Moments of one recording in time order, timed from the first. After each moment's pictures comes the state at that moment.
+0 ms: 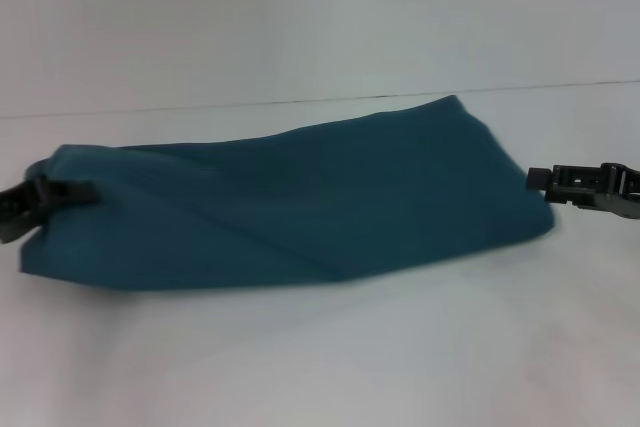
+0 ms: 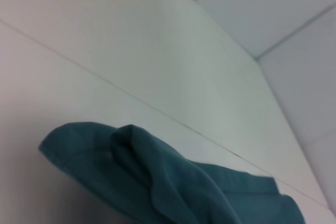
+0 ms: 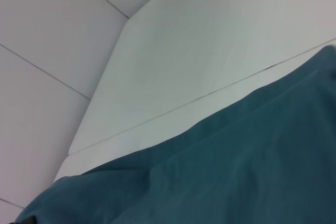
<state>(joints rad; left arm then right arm) -0.54 -2.05 0.52 0.79 2.14 1.32 -2.33 0.51 1.90 -0.62 -0.62 -2.00 -1.43 2.21</state>
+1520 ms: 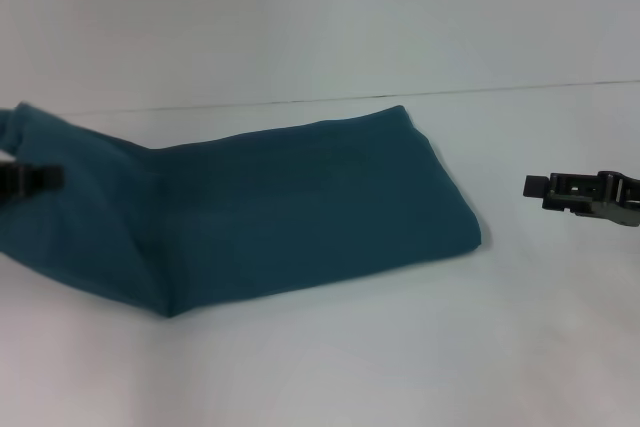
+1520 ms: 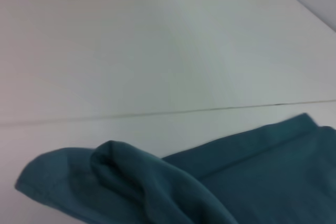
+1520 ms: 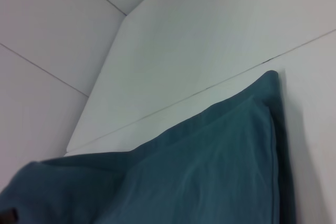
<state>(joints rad) -0.56 -2.10 0.64 1.25 2.43 1.43 -2.29 0.50 1.91 -0.62 -0.61 -2.01 -1.42 2.20</state>
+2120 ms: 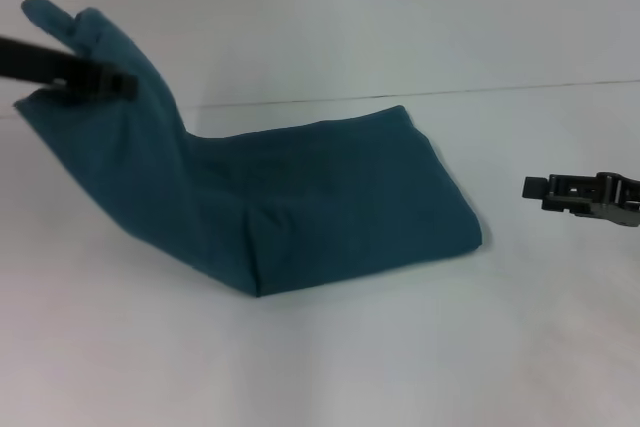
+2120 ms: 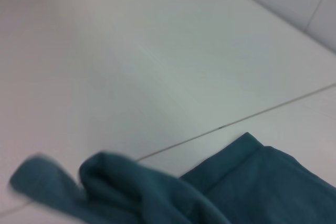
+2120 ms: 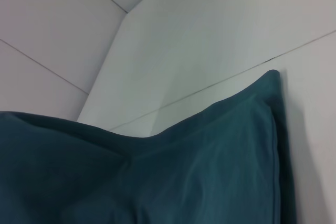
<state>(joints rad) -0.72 -2.08 0.91 1.53 2.54 1.55 -2.60 0.50 1.91 -0.63 -0.61 -2.01 -1.42 2.19</state>
